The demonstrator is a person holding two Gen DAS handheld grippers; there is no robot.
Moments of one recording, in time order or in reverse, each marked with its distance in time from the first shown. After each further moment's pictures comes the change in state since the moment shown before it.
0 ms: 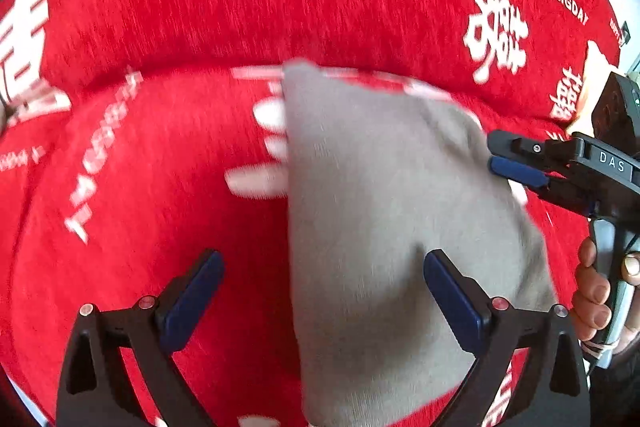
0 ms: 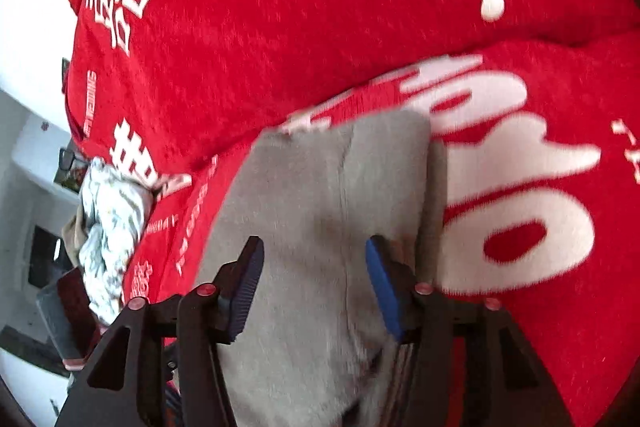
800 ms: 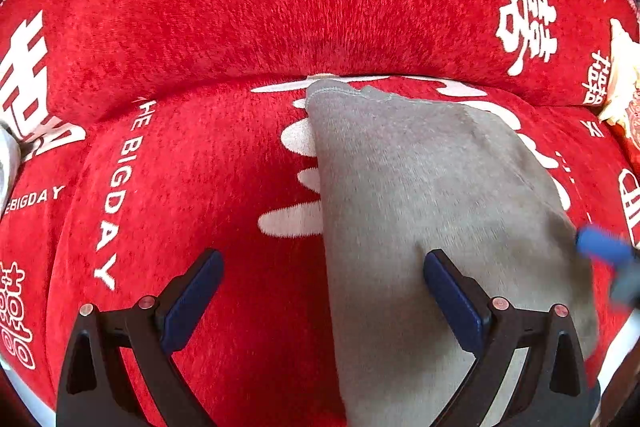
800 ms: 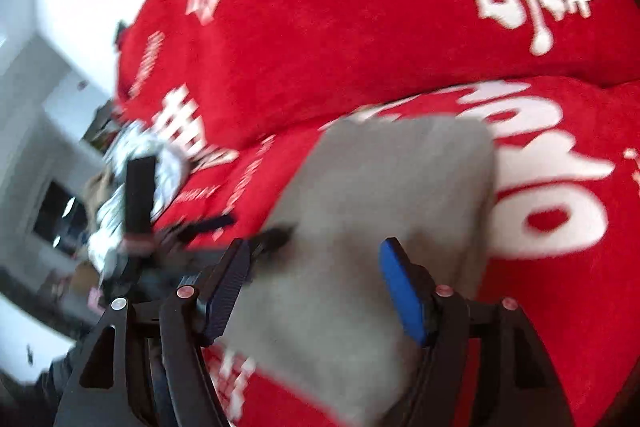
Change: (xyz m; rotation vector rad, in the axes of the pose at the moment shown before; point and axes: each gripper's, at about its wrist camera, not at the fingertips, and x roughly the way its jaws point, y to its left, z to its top) left arm 0.024 0.006 0.022 0.066 0.030 0.106; right arm -0.025 0.053 -0.063 -0.210 -0.009 0.111
